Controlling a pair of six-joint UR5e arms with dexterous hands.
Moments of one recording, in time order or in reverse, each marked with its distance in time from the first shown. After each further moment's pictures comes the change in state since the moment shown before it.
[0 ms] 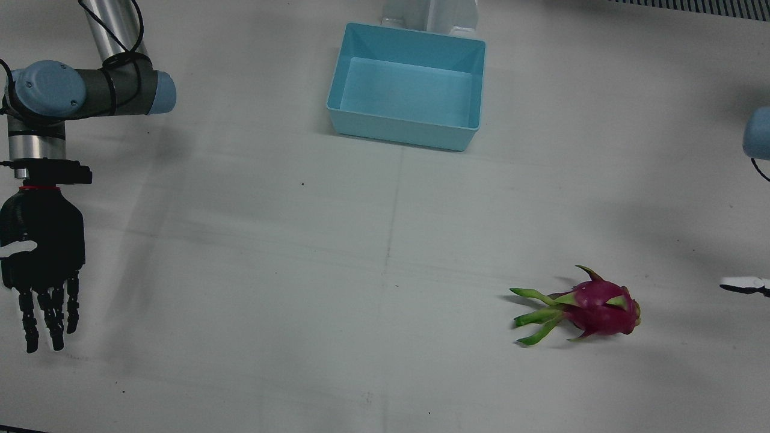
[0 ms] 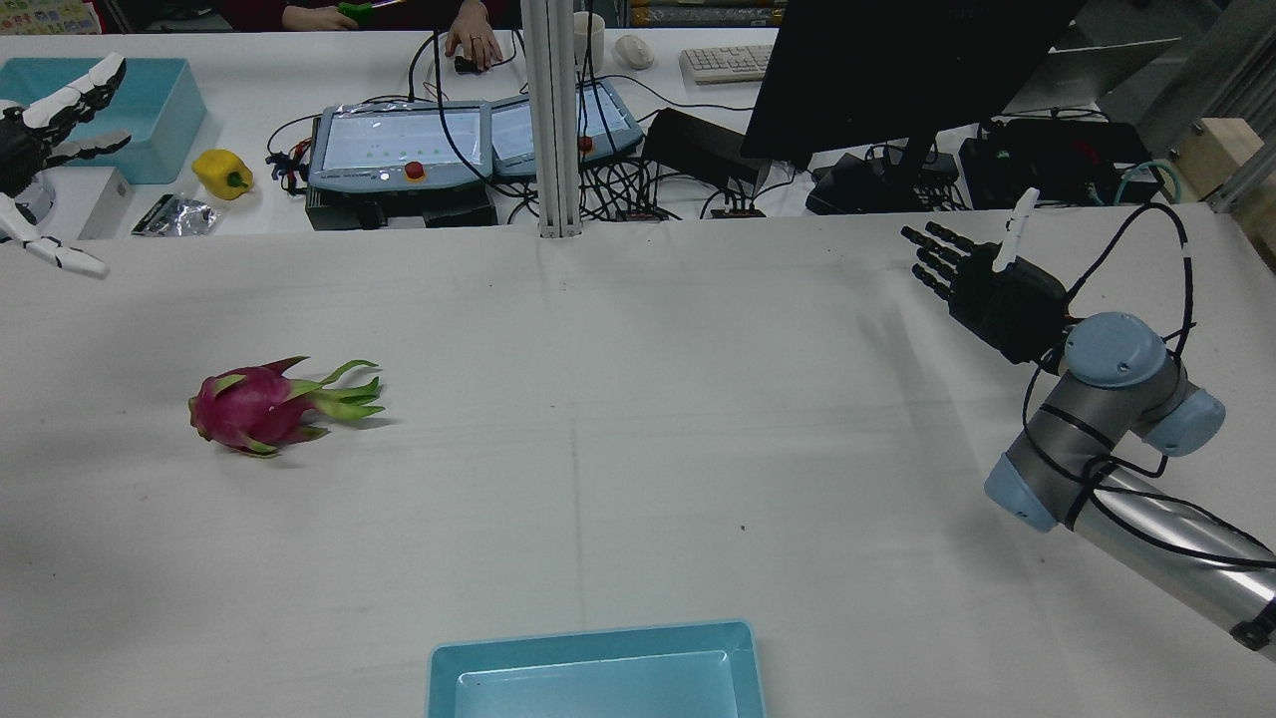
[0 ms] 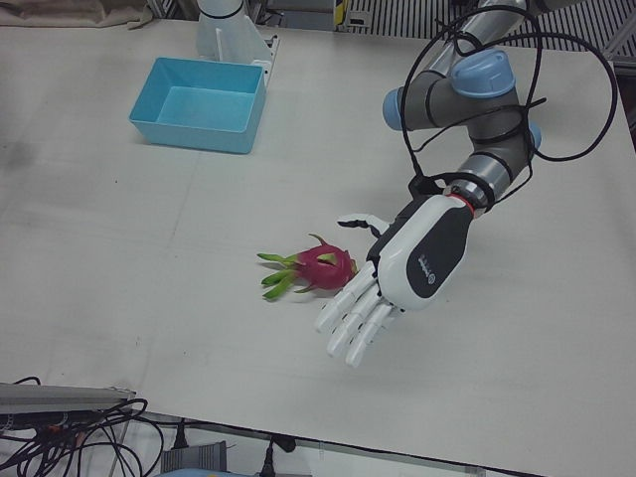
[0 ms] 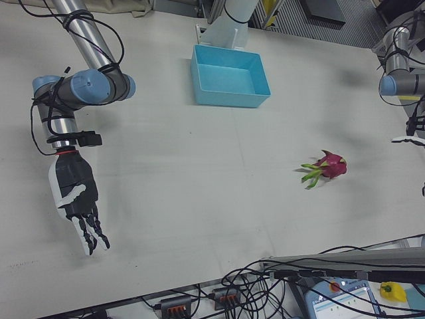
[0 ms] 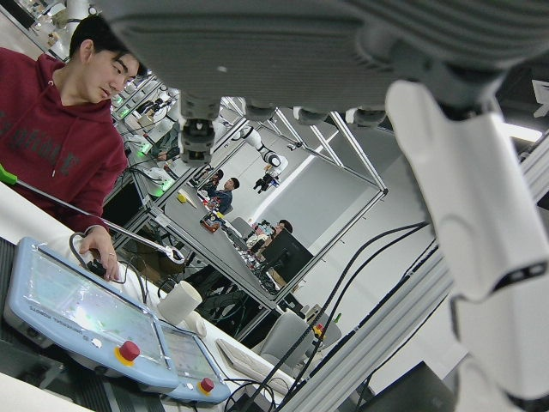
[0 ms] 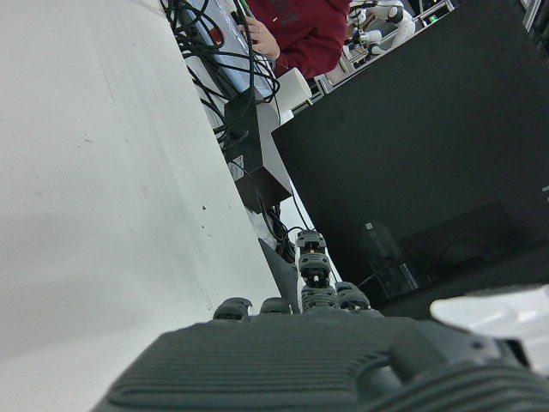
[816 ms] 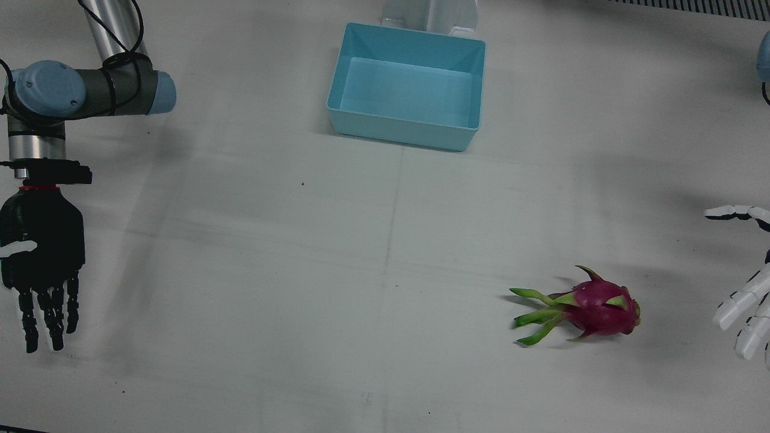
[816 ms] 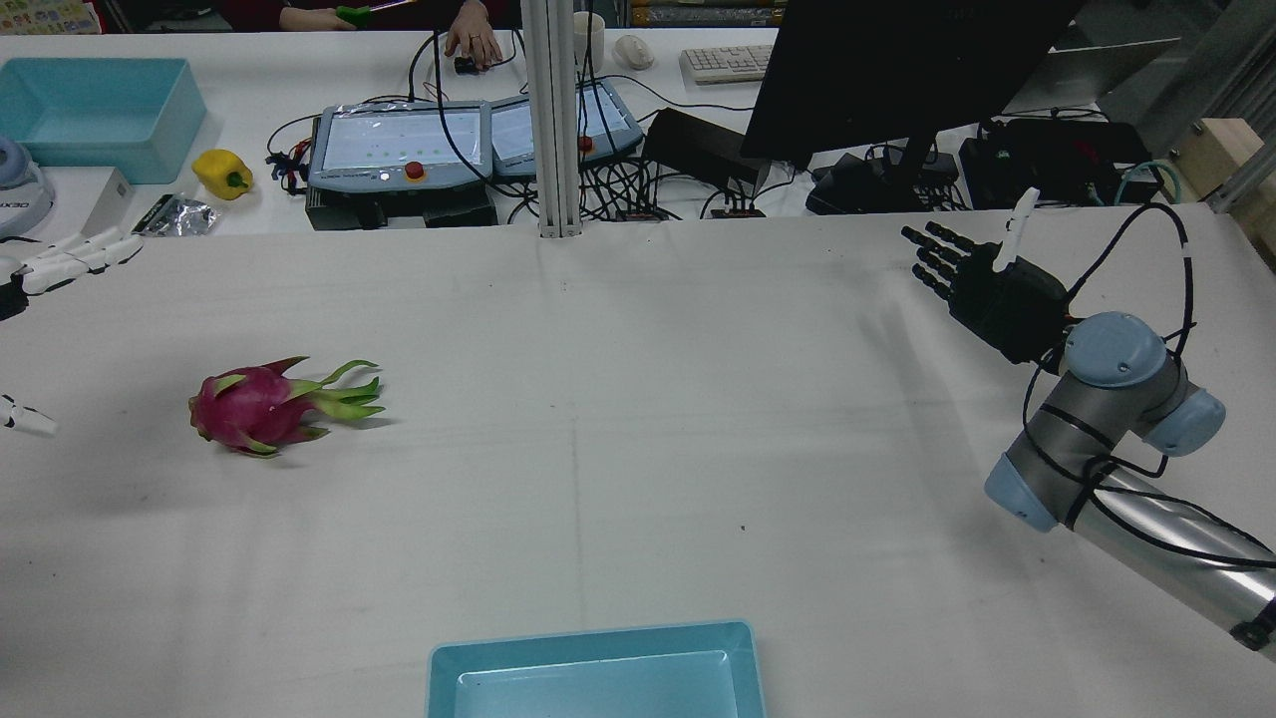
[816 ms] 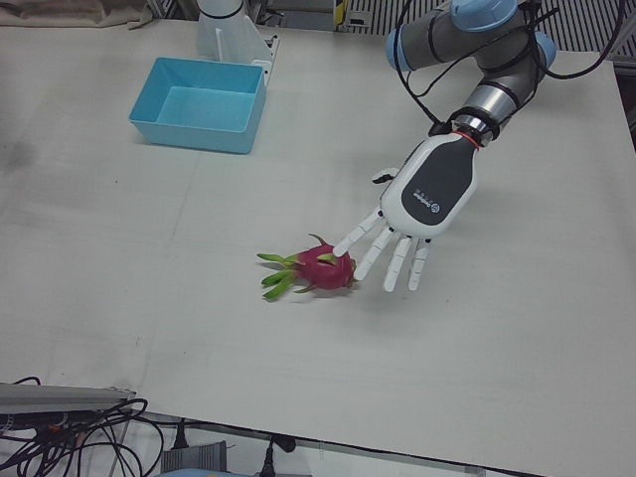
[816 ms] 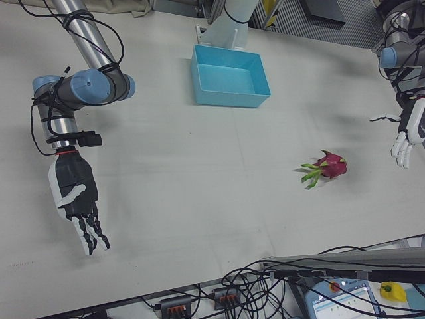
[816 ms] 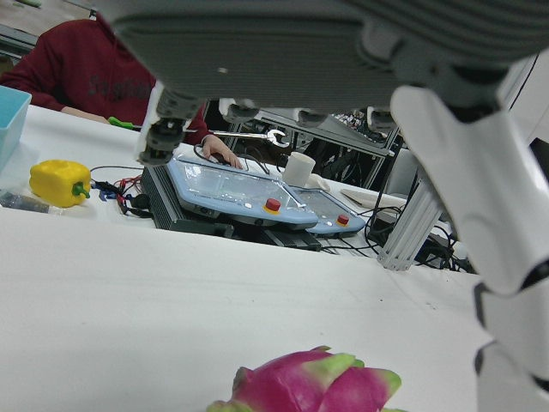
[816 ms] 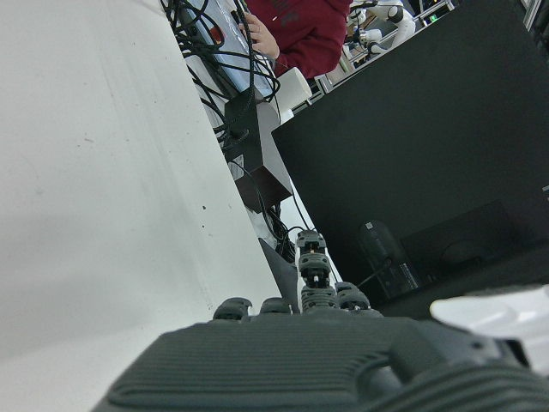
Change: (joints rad) left arm 0.030 0.136 -0.291 0.489 0.192 0.433; right arm 0.000 0.000 0.000 0.000 0.000 0.000
